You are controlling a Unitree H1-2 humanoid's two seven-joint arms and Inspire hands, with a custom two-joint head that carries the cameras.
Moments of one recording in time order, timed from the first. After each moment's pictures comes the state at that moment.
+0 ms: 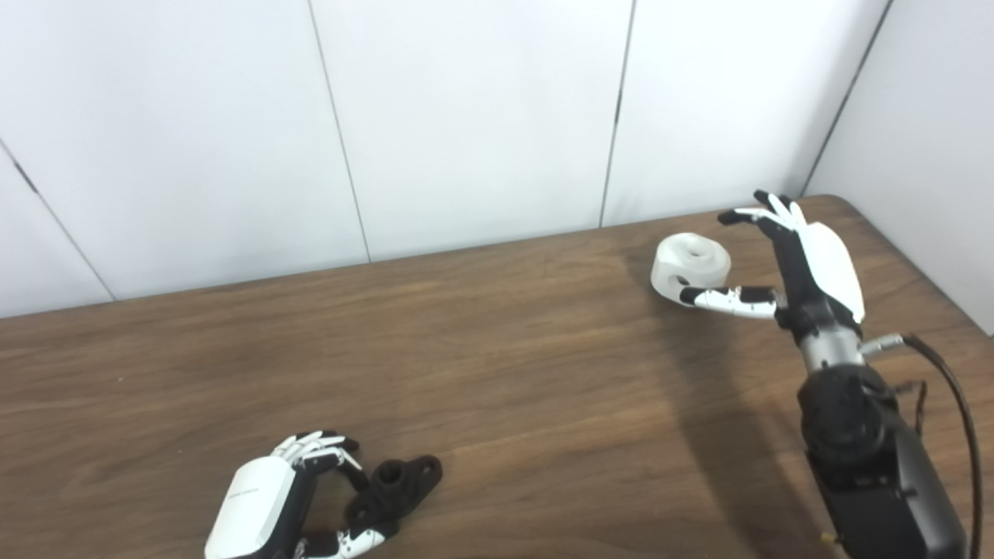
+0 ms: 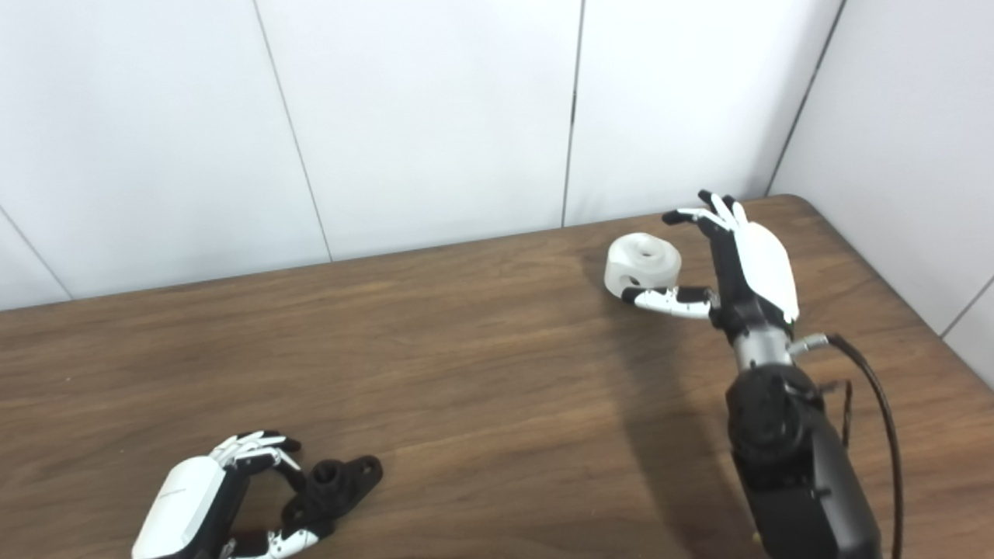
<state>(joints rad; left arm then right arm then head) 0.06 0.31 -0.28 -0.22 0.75 0.03 -0.02 -0.20 -0.40 -0.10 -0.19 -0.62 0.34 -0.06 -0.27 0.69</state>
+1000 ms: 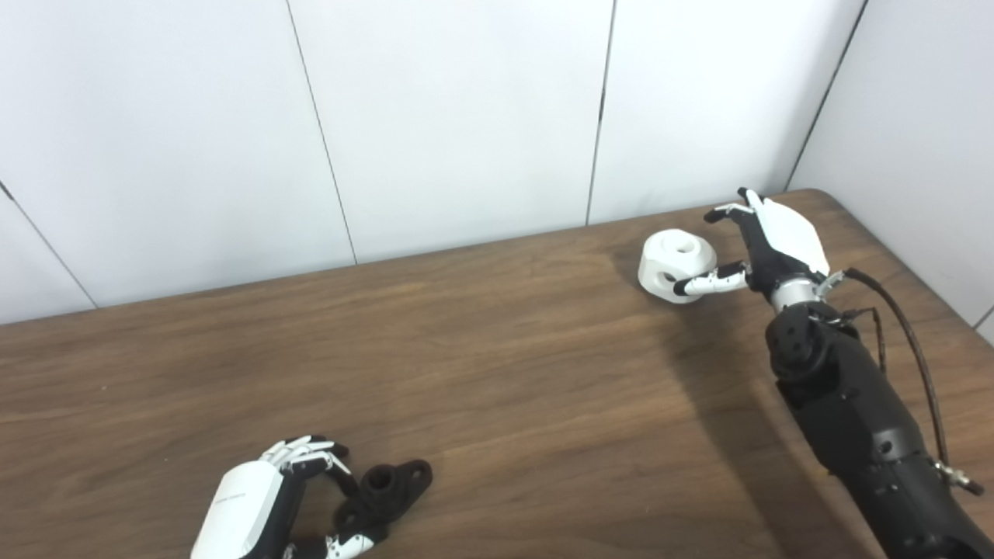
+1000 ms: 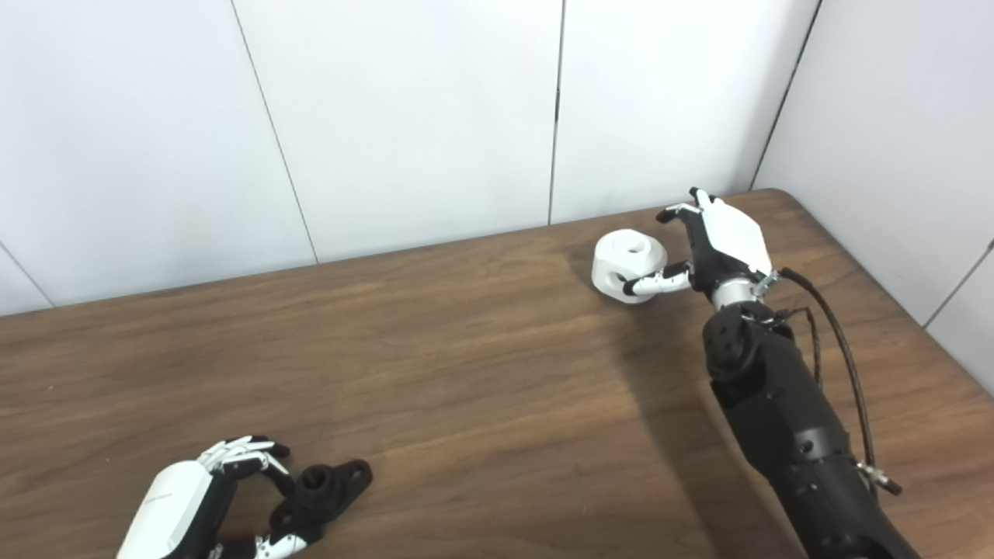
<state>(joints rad) 0.06 0.31 -0.27 -0.24 0.75 0.02 -0.05 -0.39 -0.49 0.01 0.17 -0.70 0.42 -0.03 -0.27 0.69</state>
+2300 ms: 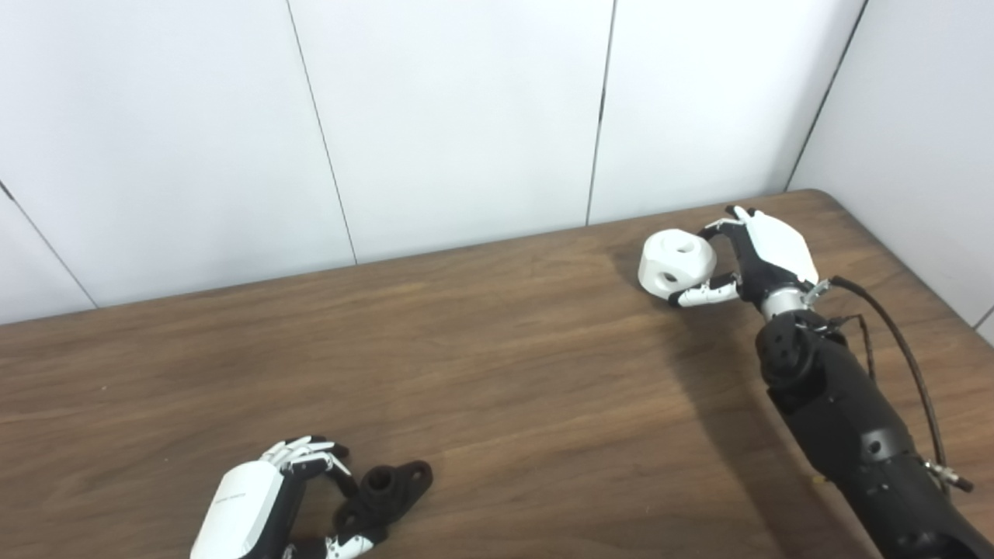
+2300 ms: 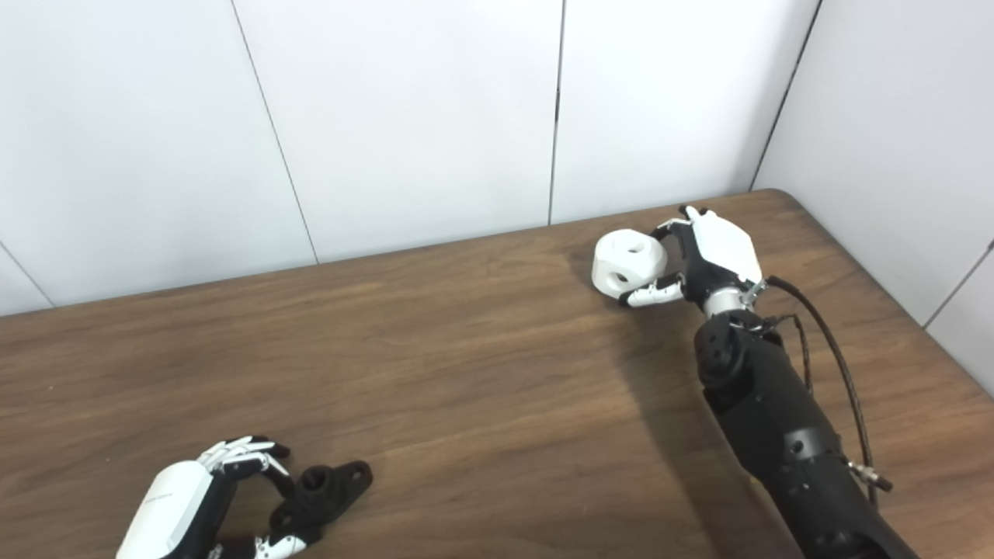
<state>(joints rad) 0.06 0.32 -0.27 -0.25 0.75 0.03 -0.07 -0.40 -0.49 0.06 0.22 -0.69 0.42 -0.06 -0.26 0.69</state>
